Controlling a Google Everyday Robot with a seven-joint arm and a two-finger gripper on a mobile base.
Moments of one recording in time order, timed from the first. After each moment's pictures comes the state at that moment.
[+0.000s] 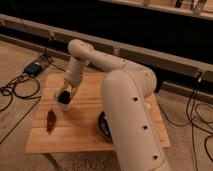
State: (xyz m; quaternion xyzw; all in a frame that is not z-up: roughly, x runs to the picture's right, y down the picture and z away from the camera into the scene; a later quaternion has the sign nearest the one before) arm -0.201 0.047 0.762 -0.57 0.23 0.54 0.57
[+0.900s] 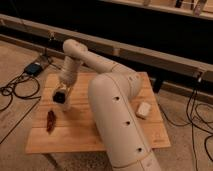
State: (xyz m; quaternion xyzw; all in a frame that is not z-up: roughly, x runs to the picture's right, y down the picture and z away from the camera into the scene) arm -0.223 0.050 0.766 -0.60 0.25 0.51 0.56
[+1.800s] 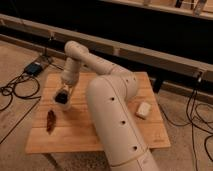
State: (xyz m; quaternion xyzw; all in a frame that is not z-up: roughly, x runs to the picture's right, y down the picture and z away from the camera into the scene) arm -0.217 0.054 0.776 -0.60 0.28 0.52 0.54
